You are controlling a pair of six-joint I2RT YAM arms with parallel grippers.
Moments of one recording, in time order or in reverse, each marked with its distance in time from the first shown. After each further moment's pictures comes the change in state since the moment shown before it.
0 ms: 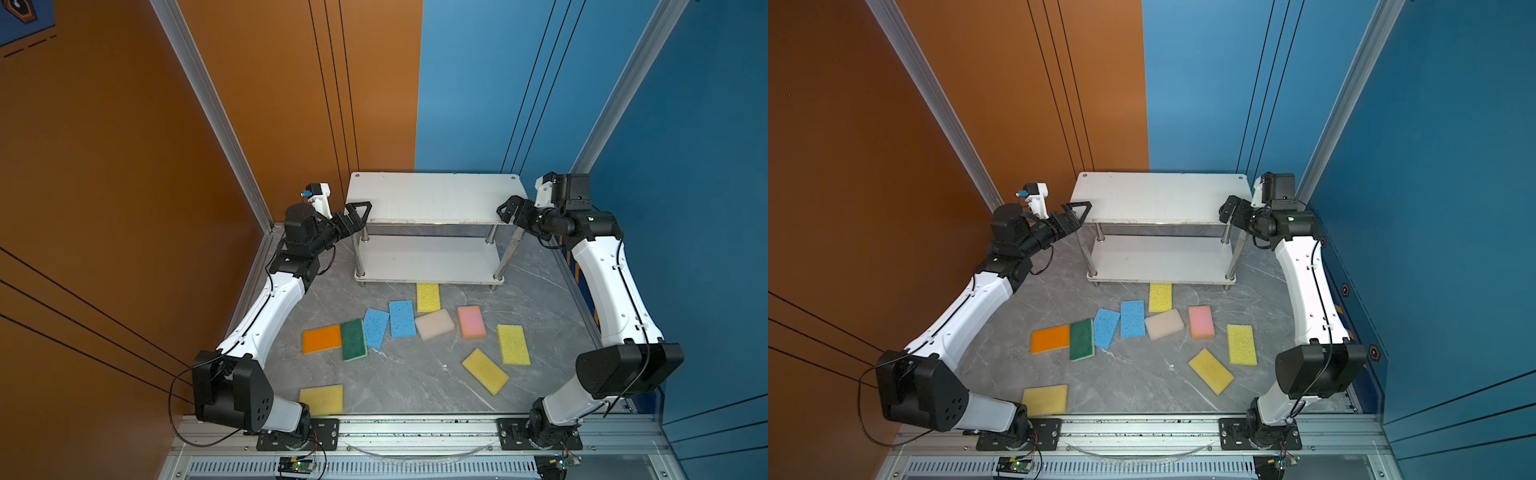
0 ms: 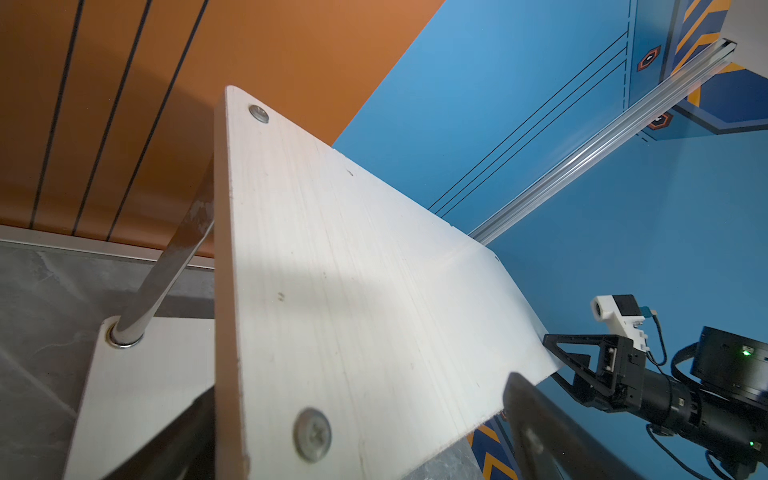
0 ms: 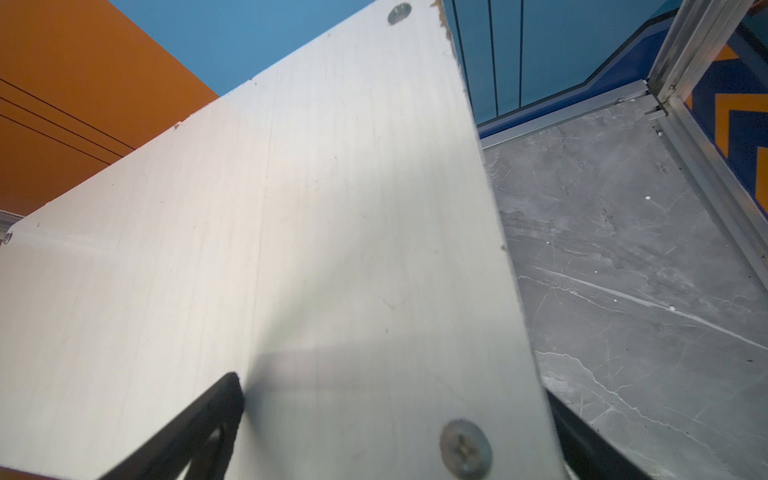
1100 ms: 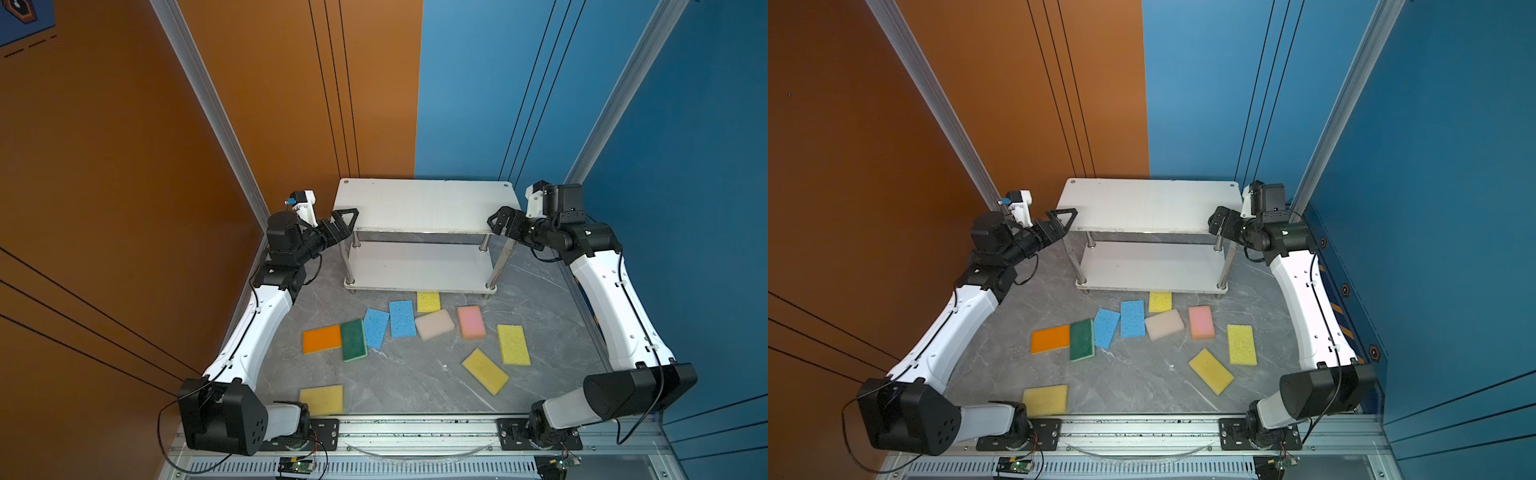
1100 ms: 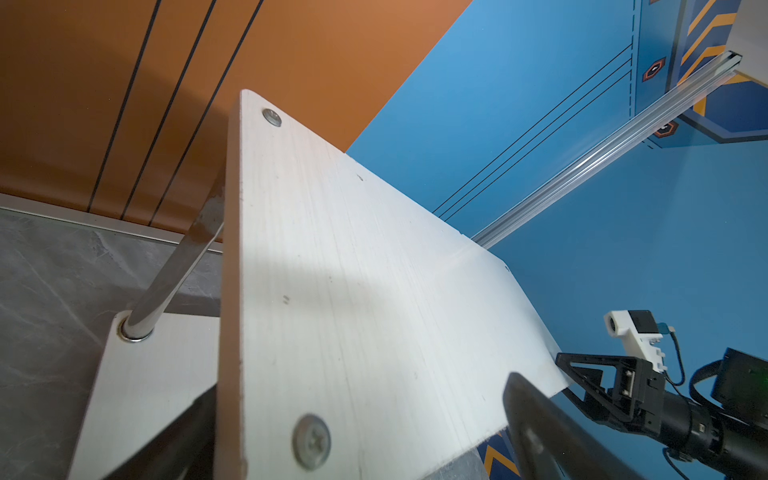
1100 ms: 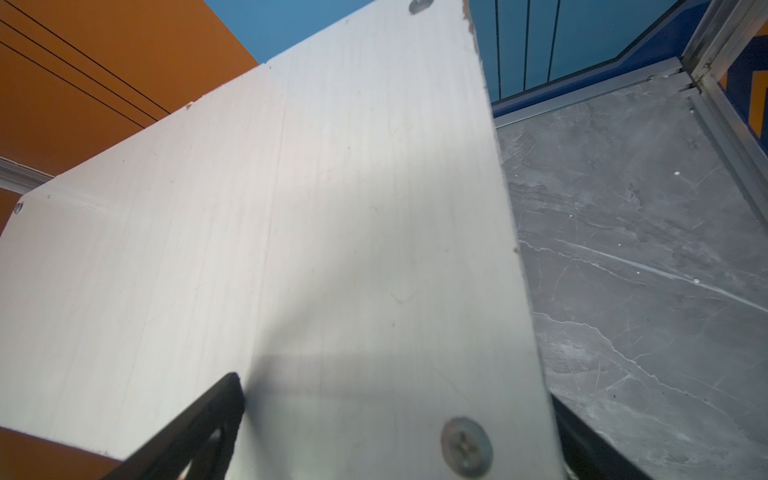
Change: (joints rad) left arm 0.070 -0.095 -0.050 -0.075 0.043 0.008; right arm 0.076 -0.103 -0.098 -0.010 0.028 0.018
